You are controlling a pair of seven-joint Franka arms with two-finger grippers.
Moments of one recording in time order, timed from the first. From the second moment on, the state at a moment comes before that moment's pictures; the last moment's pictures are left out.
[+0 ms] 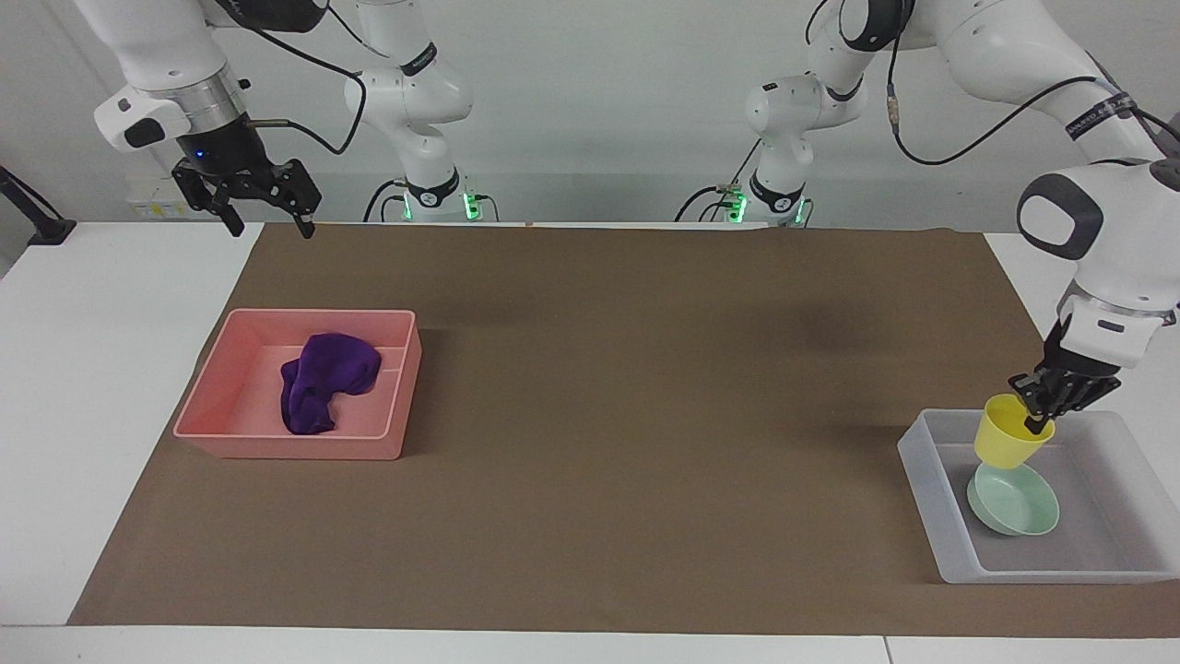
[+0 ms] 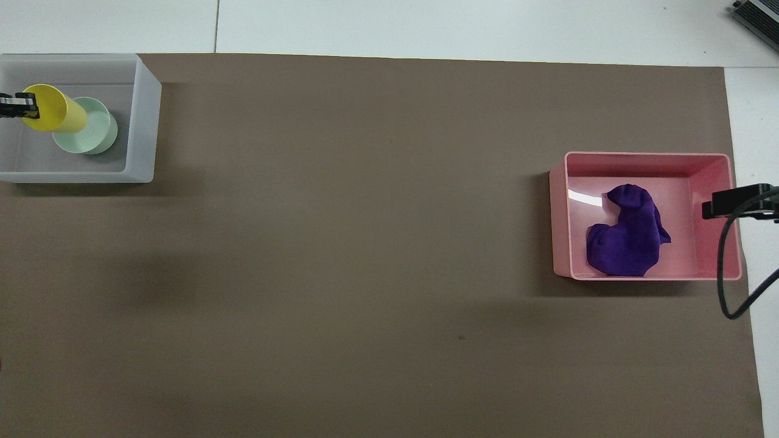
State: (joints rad) left arm 0.26 0.46 -0.07 -1.44 0.02 2.17 0.17; right arm 0.04 -0.09 -0.13 -1.65 0.01 1.60 -0.02
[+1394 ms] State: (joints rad) left arm 0.32 0.61 -0.10 -1.36 0.01 2.16 0.20; right arm 0.05 -0.10 -0.12 -1.65 0.01 1.59 -0.02
